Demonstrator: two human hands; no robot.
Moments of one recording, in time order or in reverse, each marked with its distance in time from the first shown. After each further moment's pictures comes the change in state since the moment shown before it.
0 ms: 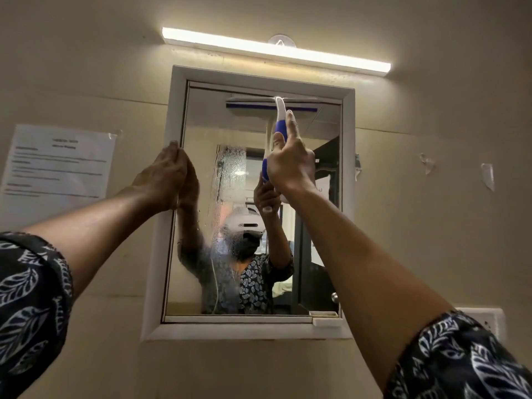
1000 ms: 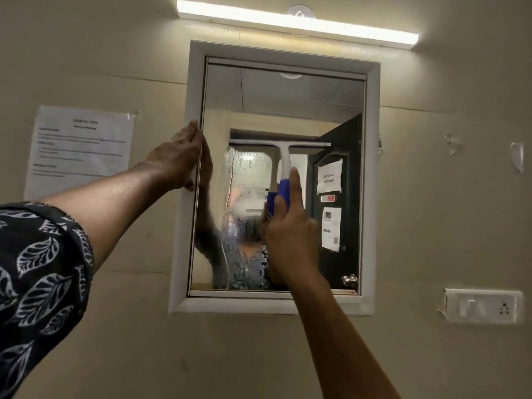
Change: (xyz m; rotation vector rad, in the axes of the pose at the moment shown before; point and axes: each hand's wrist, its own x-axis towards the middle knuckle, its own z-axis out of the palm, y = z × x) left_hand 0.004 -0.028 0.012 0.025 -0.003 0.049; right_hand -0.124 0.024 0.030 -0.066 -0.135 0.146
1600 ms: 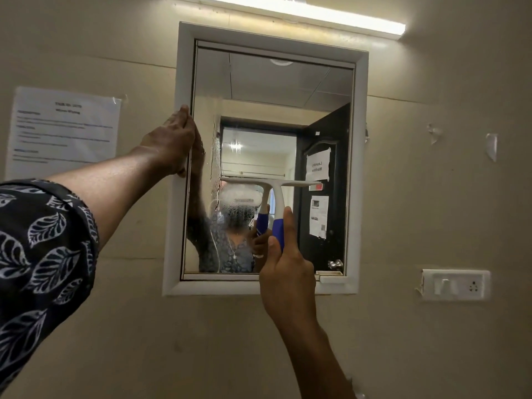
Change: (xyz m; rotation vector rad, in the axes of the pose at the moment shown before) left_hand -0.007 0.011 -0.007 -0.017 0.027 -0.018; right_hand -0.072 0.023 0.002 -0.059 -0.075 0.177
